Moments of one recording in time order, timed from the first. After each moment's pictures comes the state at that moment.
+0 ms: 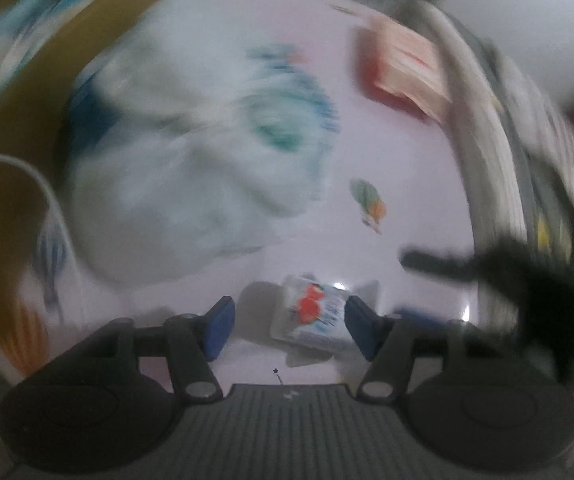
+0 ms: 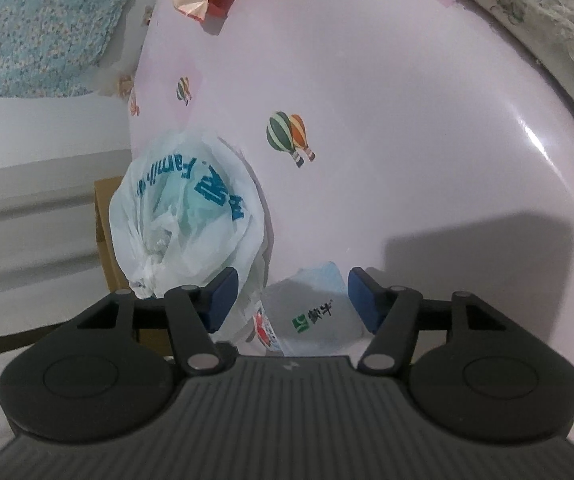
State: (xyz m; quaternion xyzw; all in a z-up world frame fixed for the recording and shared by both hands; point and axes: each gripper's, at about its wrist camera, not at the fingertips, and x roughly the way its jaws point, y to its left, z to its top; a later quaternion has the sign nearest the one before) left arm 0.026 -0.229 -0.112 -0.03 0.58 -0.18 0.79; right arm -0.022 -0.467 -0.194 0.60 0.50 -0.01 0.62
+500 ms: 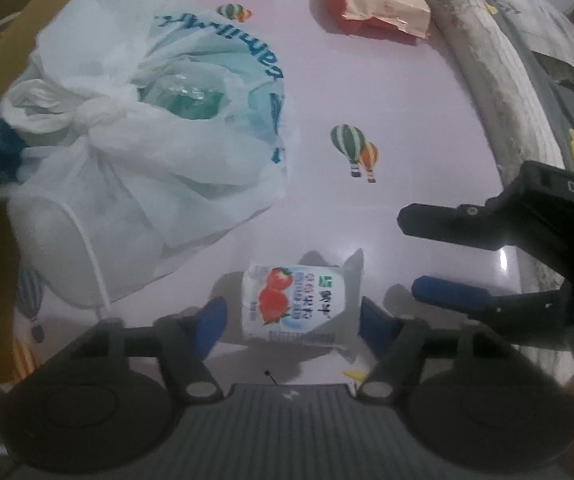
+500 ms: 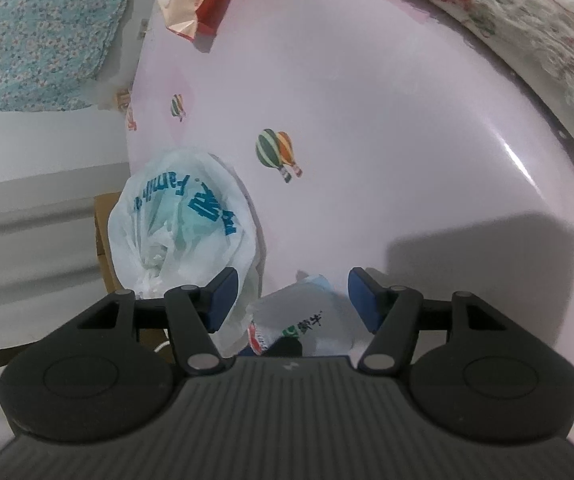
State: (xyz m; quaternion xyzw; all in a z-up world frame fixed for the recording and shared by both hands) left arm 0.034 -0.277 -0.144 0.05 0.62 -0.18 0.77; right arm -0.030 -0.477 -0.199 0.61 0.49 -0.02 0.62
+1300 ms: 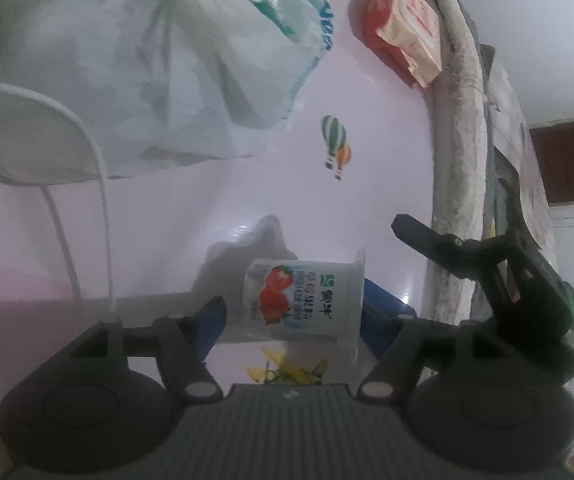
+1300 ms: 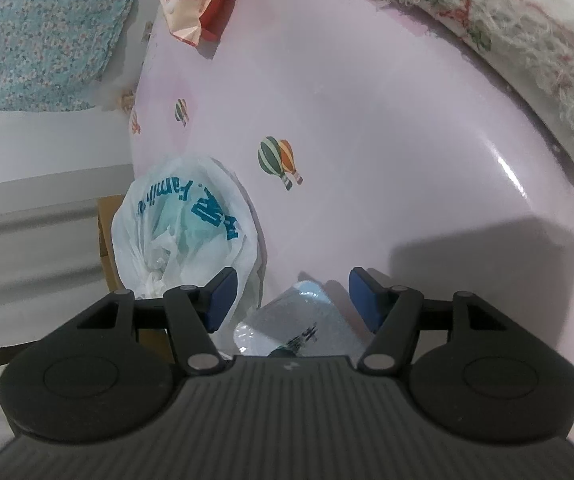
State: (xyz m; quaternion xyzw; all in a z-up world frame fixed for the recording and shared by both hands) left arm 0.031 -0.209 -0.177 -0.23 0.65 -0.22 0.69; right arm -0.029 -0.478 -0.198 0.61 0.48 -0.02 0.63
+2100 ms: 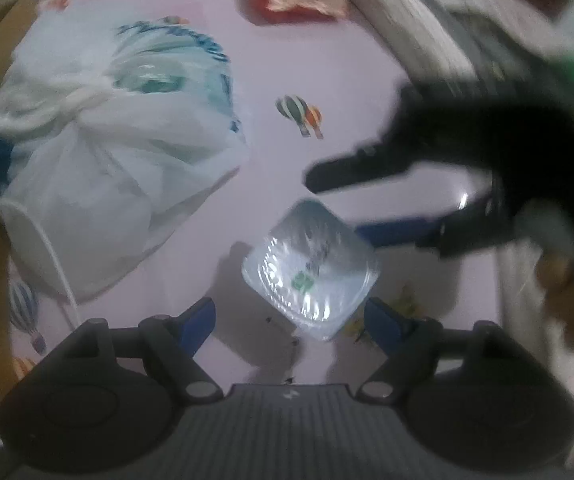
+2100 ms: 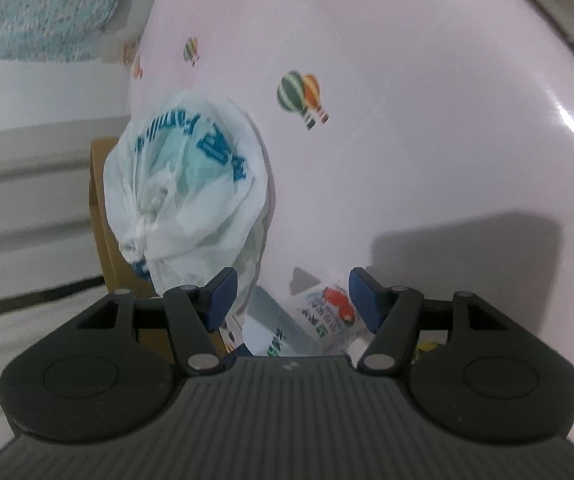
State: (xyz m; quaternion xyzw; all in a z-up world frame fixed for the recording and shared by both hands) left arm -0.005 -0.259 -0.134 0.13 0.58 -0.28 0.76; right arm -0.015 -0.444 -0.194 0.57 0.53 0.03 0.63
